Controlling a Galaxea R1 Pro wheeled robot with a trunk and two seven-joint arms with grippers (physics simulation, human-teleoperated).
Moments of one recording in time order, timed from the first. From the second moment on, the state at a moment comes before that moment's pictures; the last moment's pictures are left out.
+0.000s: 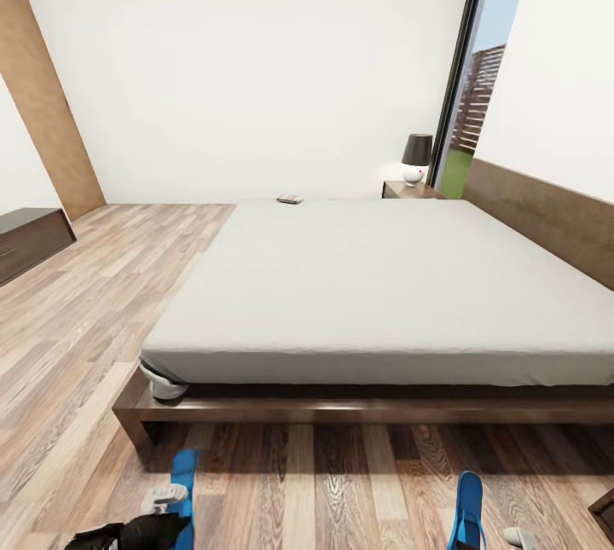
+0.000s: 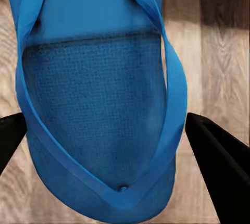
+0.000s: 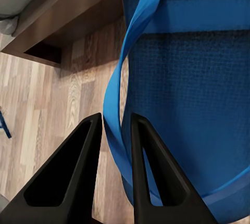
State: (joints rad) left arm -0.42 0.16 0.30 -0.33 -0.15 0.18 -0.51; right arm -0.38 -0.36 -0.40 -0.07 -0.05 -0.01 1.12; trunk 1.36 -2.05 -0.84
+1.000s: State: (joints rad) left arm -0.42 0.15 0.30 -0.25 -0.27 0.08 -0.32; right arm -0.38 -0.36 -0.41 -0.07 -0.05 0.00 1.13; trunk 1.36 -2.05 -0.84
